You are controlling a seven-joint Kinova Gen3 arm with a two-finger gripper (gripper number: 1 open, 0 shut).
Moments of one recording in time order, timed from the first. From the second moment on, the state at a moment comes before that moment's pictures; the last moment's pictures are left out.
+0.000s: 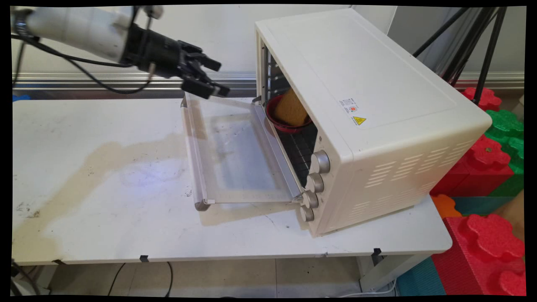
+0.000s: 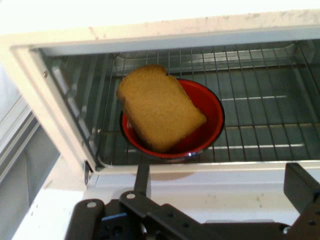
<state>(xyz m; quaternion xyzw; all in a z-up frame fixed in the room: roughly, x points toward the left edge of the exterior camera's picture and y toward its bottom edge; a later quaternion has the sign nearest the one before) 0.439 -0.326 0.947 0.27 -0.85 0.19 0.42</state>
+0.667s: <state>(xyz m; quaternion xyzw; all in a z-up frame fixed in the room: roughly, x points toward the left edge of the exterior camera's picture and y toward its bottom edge) 0.496 -0.264 0.961 0.30 -0.85 0.16 0.41</state>
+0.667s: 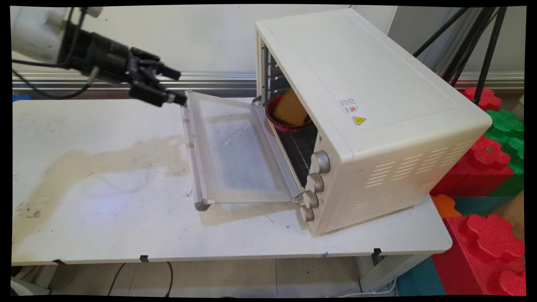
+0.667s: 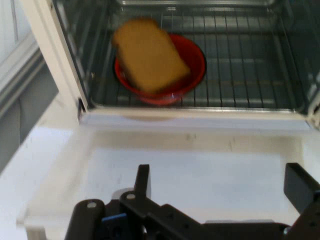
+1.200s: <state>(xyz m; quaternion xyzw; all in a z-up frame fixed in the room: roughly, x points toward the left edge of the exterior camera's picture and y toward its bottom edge) 0.526 -0.223 0.943 0.31 -0.87 0.13 0.36</state>
